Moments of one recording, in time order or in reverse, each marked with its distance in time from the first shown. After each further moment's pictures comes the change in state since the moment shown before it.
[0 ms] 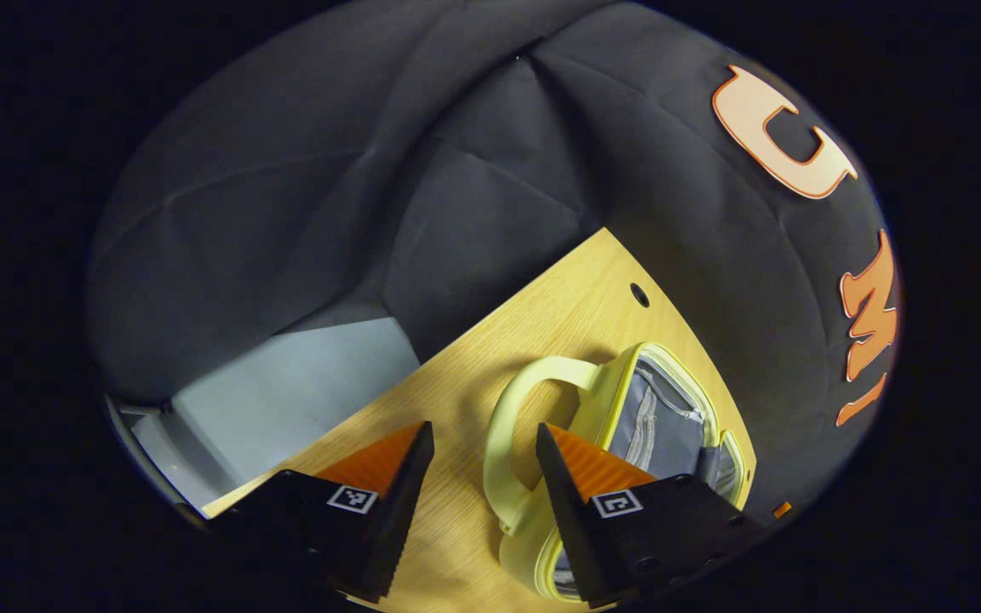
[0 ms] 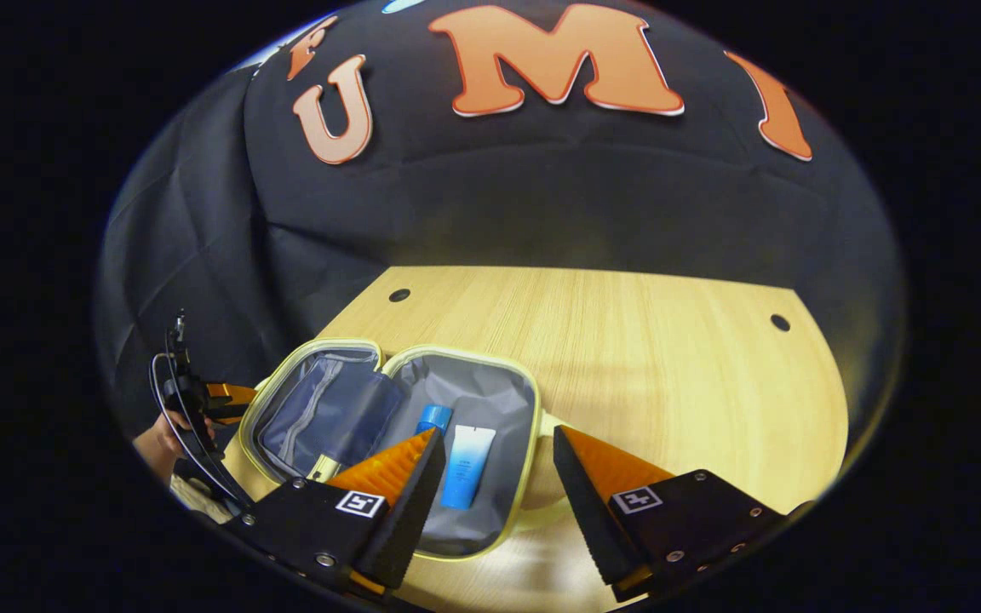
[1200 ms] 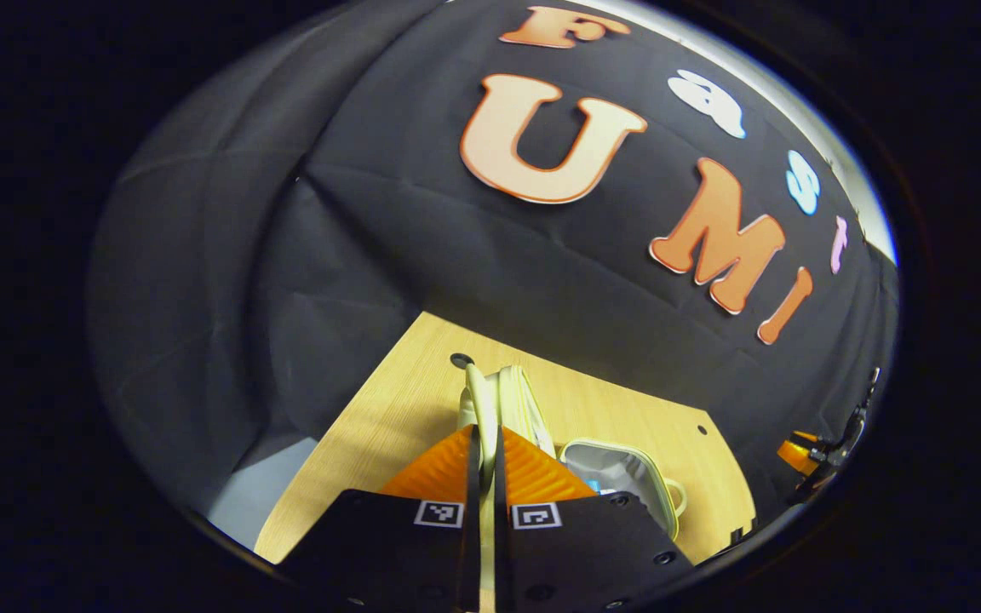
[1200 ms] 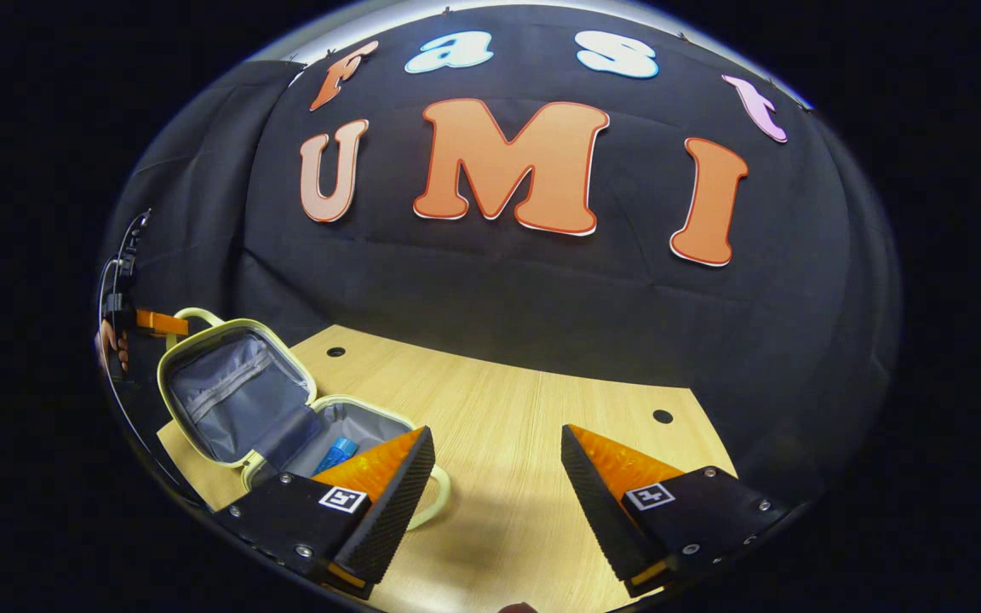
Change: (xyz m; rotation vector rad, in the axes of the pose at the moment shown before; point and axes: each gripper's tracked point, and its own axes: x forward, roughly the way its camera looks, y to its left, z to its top) left arm -0.156 -0.207 0.050 0.499 -0.277 -0.295; right arm -0.090 -0.093 0.050 -0.133 -0.299 -0.212
